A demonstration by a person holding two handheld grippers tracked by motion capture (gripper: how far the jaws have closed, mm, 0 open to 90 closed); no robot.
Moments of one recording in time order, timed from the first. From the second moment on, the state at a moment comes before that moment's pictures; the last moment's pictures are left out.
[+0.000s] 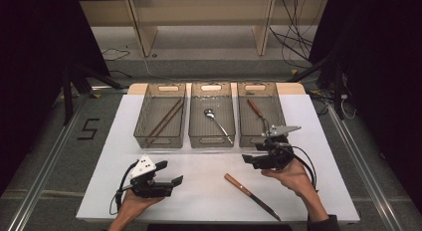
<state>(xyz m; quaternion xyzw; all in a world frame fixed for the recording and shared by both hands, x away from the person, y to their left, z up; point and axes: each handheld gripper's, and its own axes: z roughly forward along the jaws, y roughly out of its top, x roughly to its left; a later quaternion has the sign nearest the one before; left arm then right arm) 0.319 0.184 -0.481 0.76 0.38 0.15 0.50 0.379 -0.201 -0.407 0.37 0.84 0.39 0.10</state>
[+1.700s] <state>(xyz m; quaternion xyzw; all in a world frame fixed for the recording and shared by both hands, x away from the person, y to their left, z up) 0.313 0.187 -0.478 0.75 0.37 0.16 0.52 0.339 -0.160 -0.463 0.34 0.92 0.19 0.04</state>
